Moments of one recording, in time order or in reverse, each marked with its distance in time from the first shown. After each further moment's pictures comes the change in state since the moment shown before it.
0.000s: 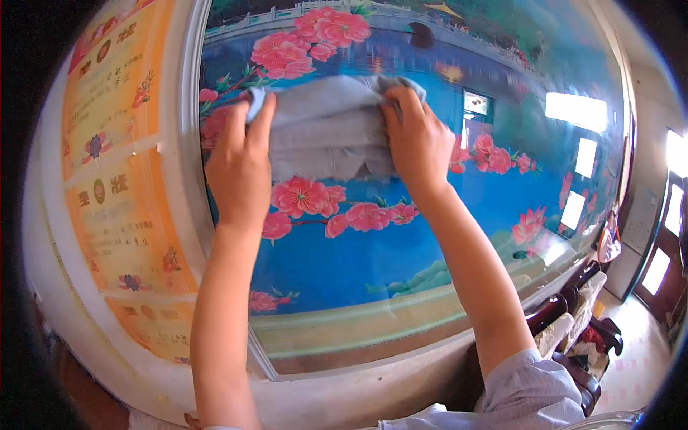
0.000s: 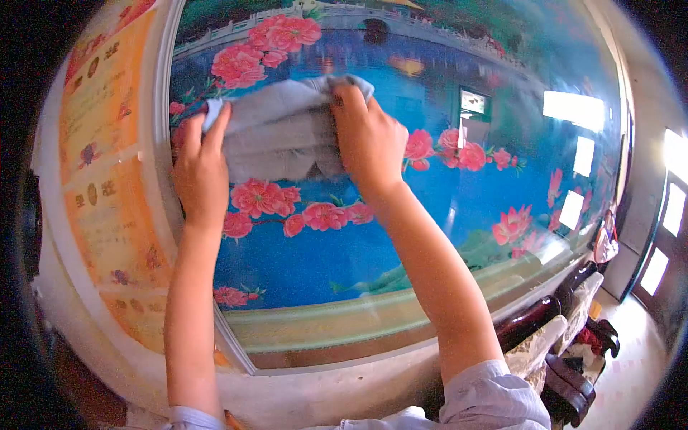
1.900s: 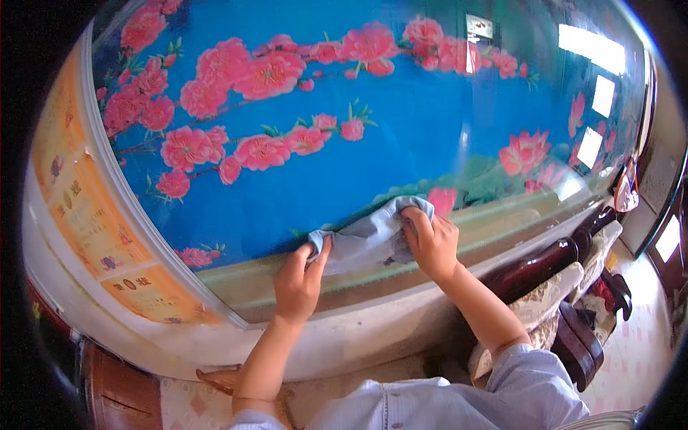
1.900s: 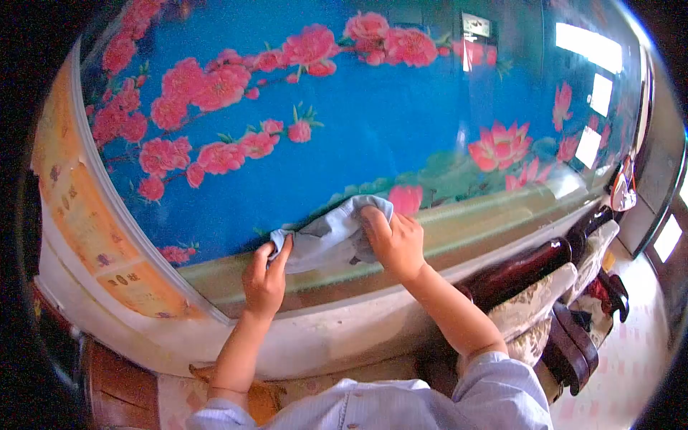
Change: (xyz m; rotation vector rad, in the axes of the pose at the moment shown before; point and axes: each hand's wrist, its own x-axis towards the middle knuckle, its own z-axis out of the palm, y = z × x) left_hand -0.212 0.182 -0.077 -0.473 -0.543 0.058; right_hand -0.257 0.121 -0.127 0.157 -0.448 0.072
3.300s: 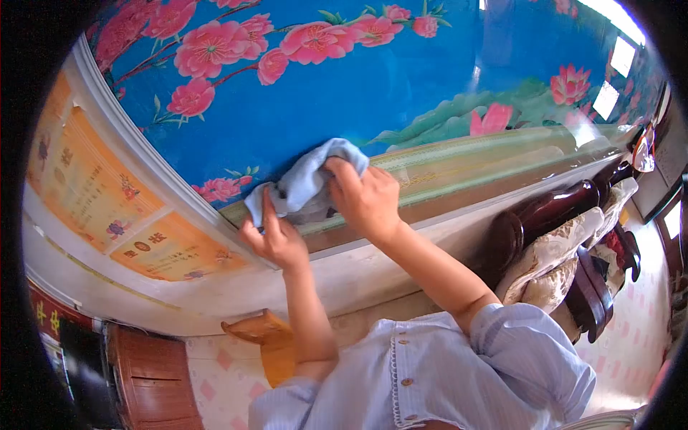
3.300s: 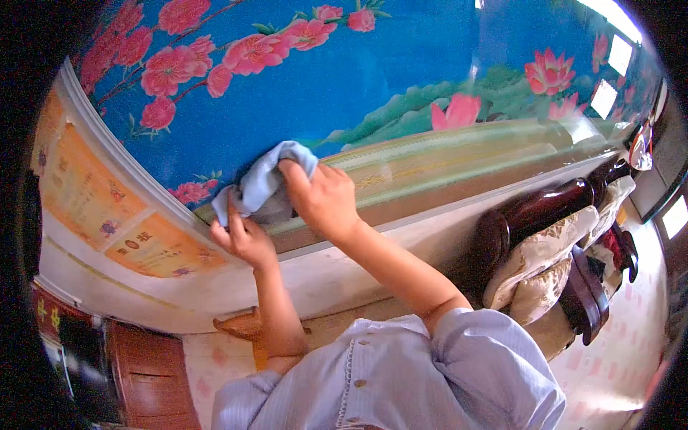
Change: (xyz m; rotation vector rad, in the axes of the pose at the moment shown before) left_hand -0.092 -0.067 -0.022 0.307 0.338 -0.525; right_hand 0.002 -0.166 0.108 0.163 0.076 0.116
